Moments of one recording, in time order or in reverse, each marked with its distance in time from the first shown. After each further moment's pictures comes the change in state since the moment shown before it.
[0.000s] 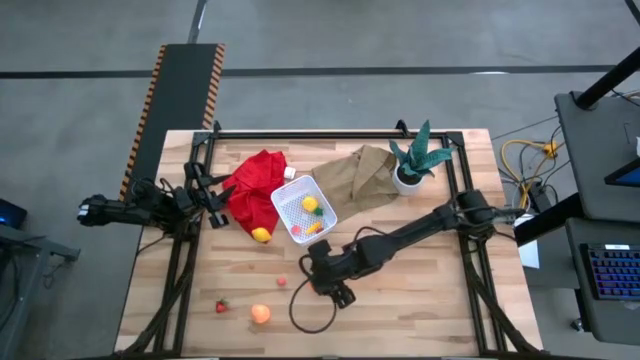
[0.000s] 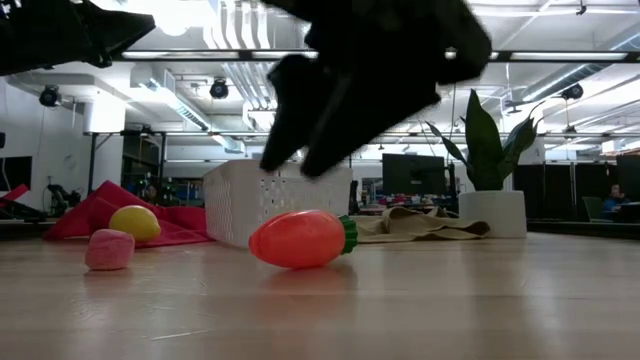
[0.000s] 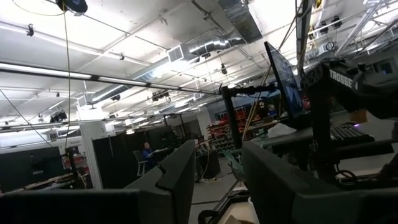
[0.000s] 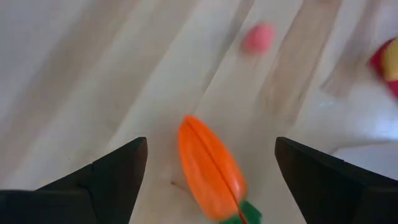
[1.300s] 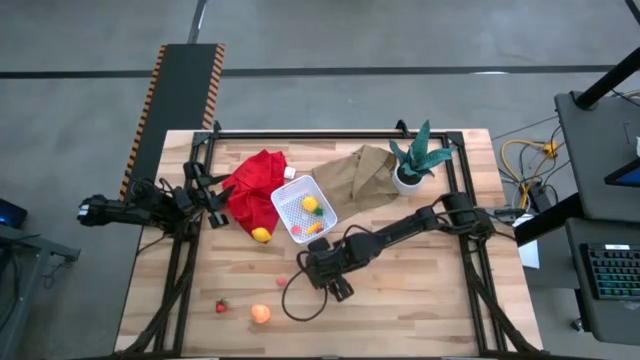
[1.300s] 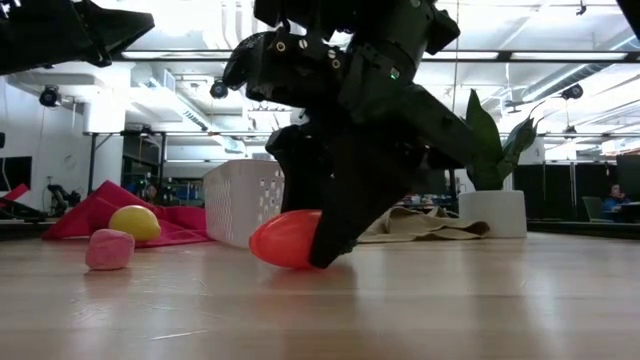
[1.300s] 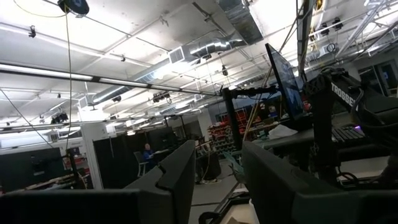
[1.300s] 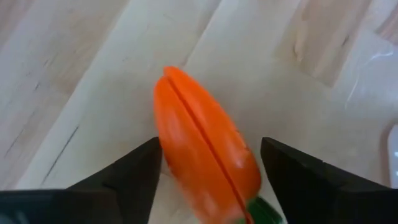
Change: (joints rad) left arm 0.000 0.000 0.002 0.006 0.000 0.002; right arm -0.055 0.099 0.002 -0.021 -0.074 -0.011
